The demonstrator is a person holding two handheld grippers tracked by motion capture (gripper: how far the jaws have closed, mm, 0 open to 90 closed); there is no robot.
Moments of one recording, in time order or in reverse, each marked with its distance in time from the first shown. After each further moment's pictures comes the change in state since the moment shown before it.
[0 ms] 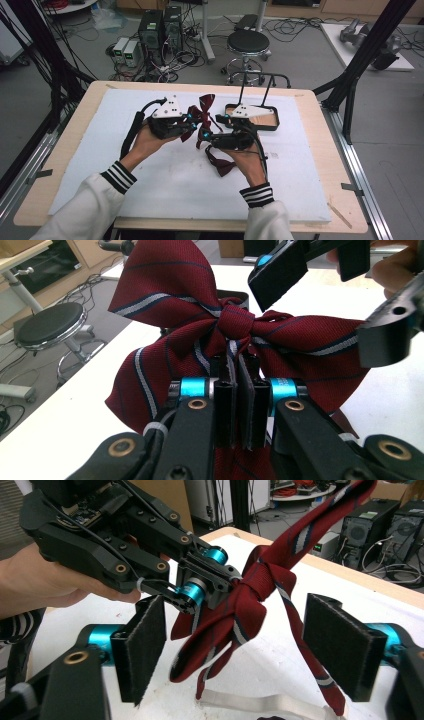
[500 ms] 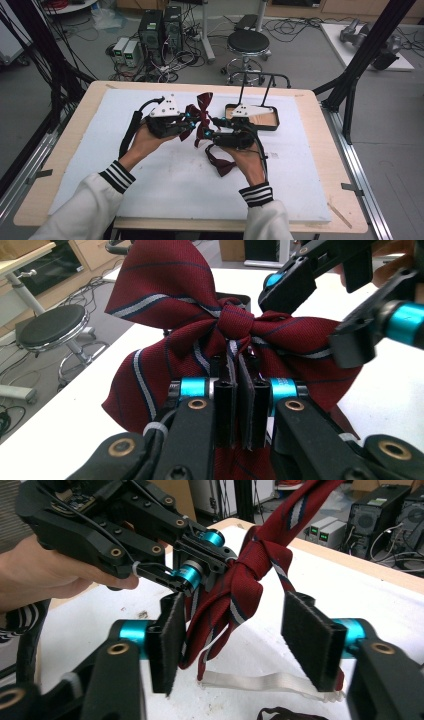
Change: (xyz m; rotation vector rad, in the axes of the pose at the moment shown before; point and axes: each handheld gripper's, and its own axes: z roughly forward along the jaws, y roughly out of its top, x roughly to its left) left arm 0.002 0.000 -0.003 -0.014 0.004 -0.006; right arm -0.003 -0.001 0.001 0.033 0.019 0.025
